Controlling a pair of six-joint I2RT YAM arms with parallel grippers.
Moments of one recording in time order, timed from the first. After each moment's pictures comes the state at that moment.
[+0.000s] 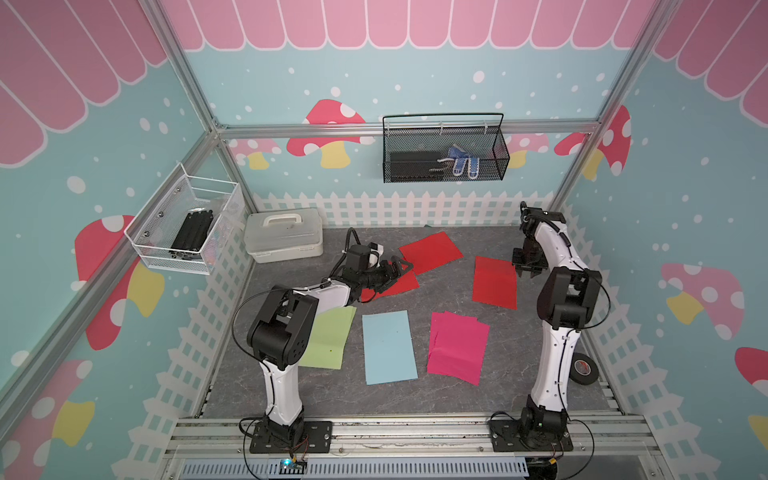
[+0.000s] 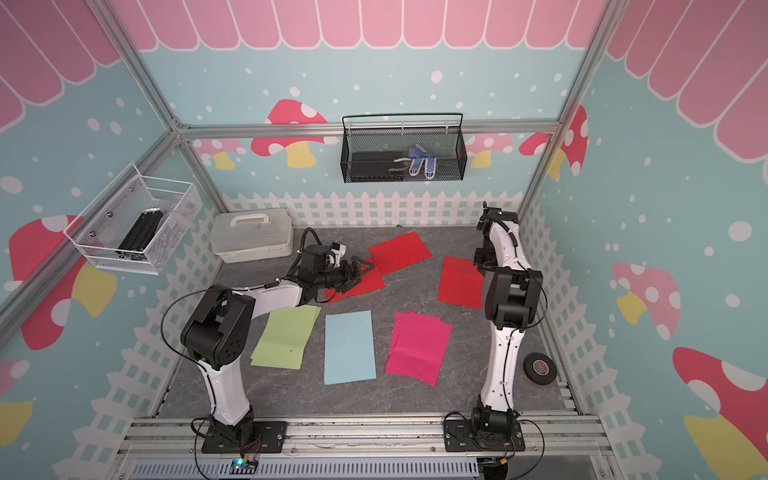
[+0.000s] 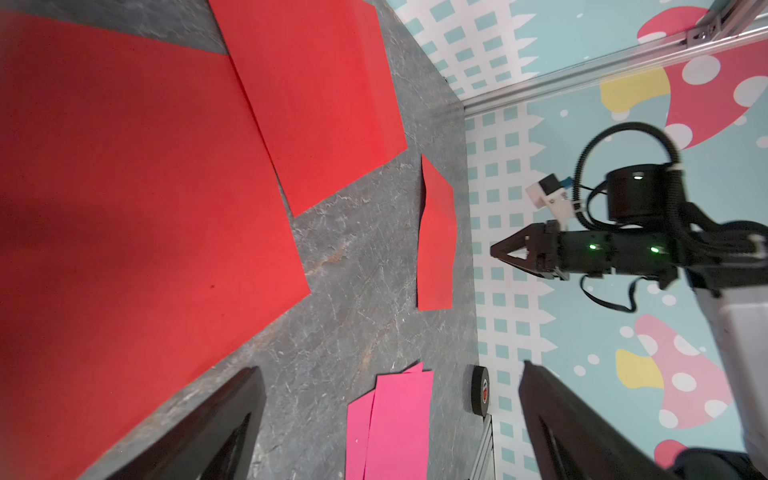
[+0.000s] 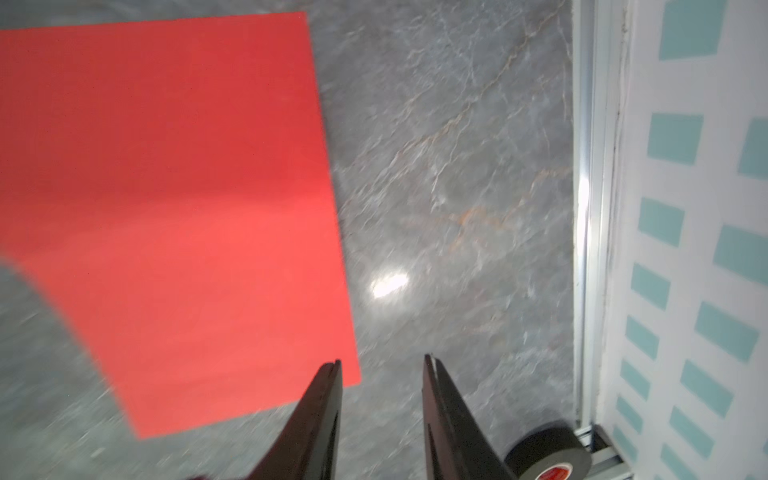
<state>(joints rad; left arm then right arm) -0.41 1.92 1.14 0.26 0.60 -0.92 -0.09 2.17 2.05 -1.34 0.16 0.18</state>
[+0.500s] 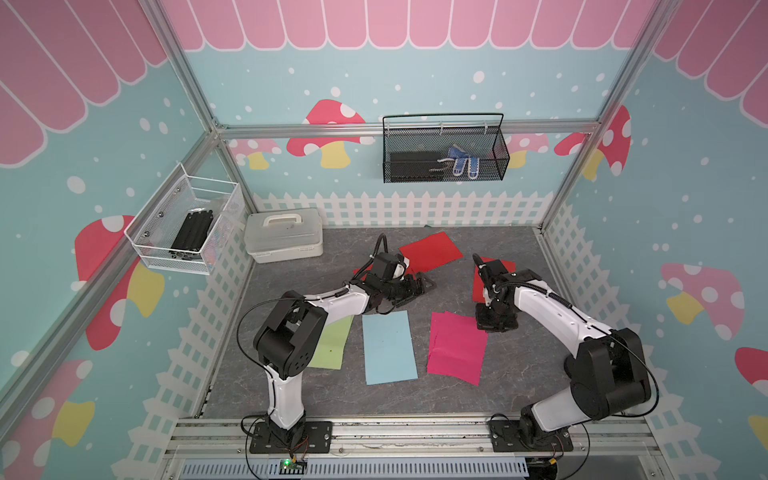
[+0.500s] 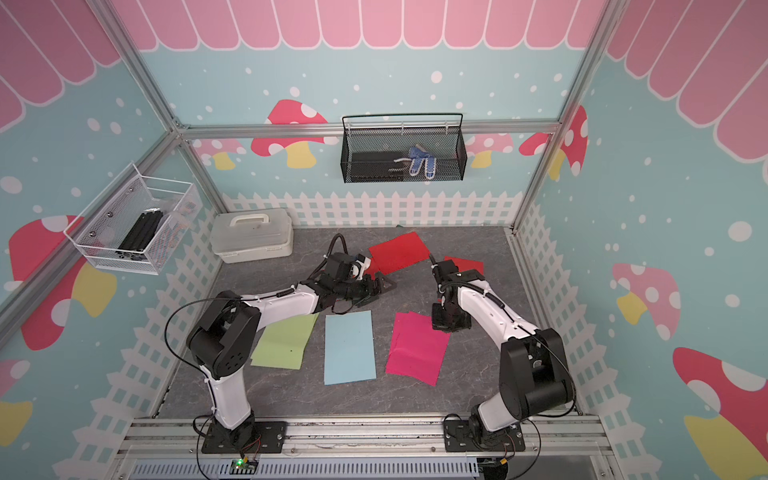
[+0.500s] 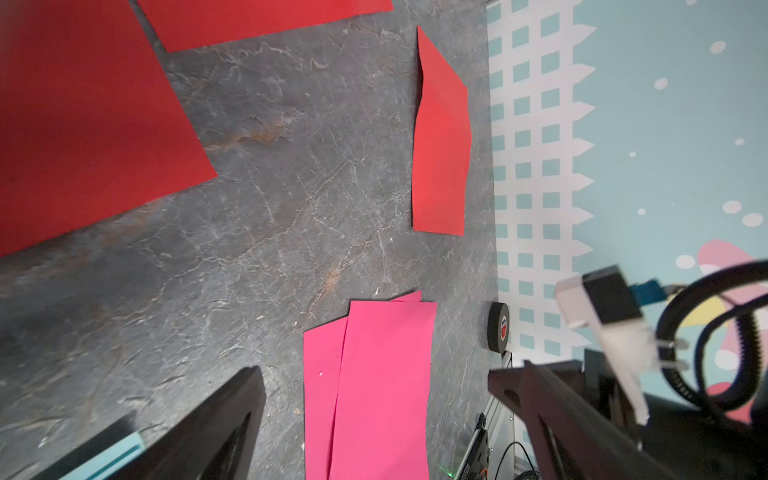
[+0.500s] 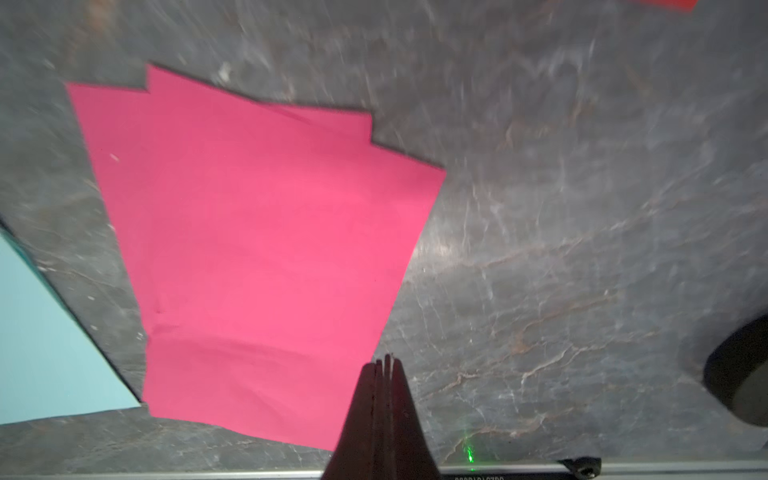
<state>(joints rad) -0.57 1.91 1.19 0.07 0.53 -0.87 0.29 1.48 1.05 -1.10 0.02 0.37</state>
